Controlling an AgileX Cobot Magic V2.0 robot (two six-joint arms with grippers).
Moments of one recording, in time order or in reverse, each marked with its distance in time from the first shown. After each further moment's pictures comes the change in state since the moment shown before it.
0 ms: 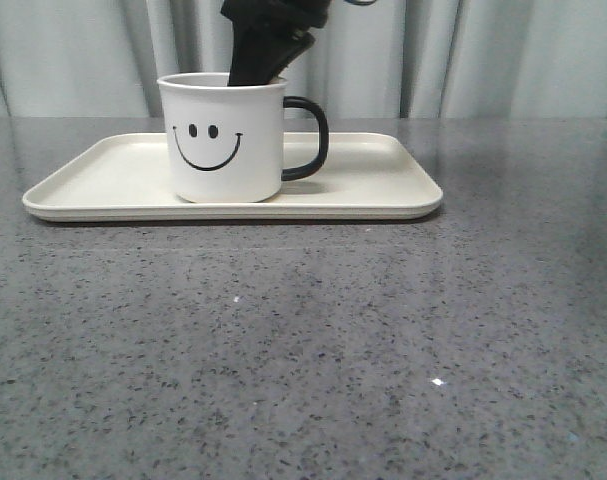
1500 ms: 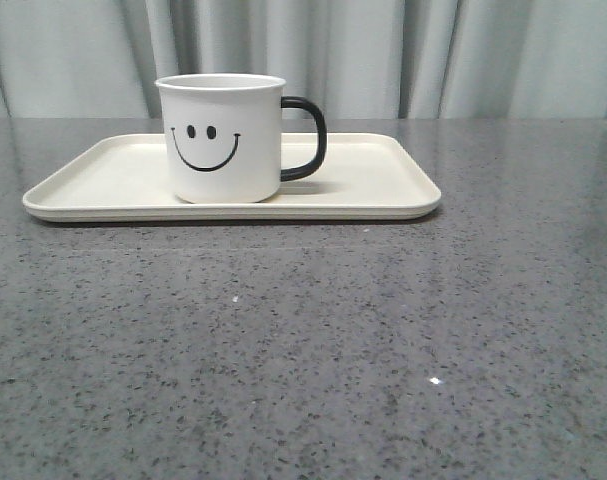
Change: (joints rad) left arm 0.000 0.000 0.000 -0.017 0.014 0.000; right arm -0.393 -1.339 1.222 -0.184 -0.420 0.291
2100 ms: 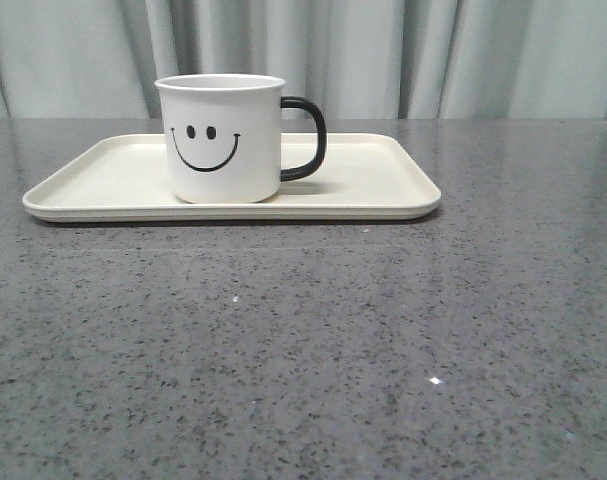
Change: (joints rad) left arm 0.000 0.000 0.000 -0.017 0.004 0.000; right arm -0.035 -0.446 0.541 0.000 -0.126 0.113
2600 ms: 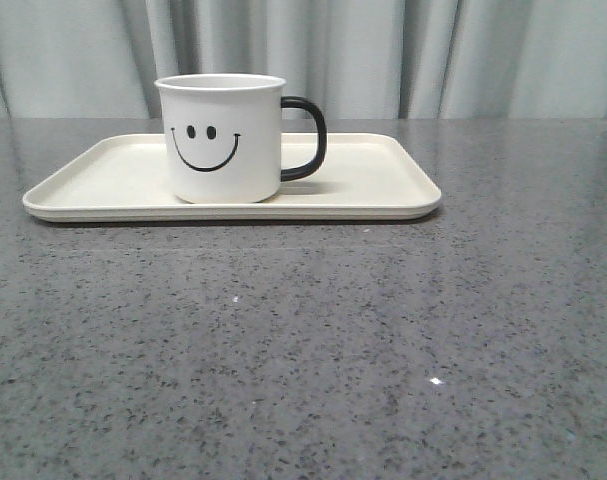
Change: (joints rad) left arm 0.000 0.000 0.000 -0.001 0.001 0.000; right arm 0.000 -0.002 0.006 0.000 -0.021 0.001
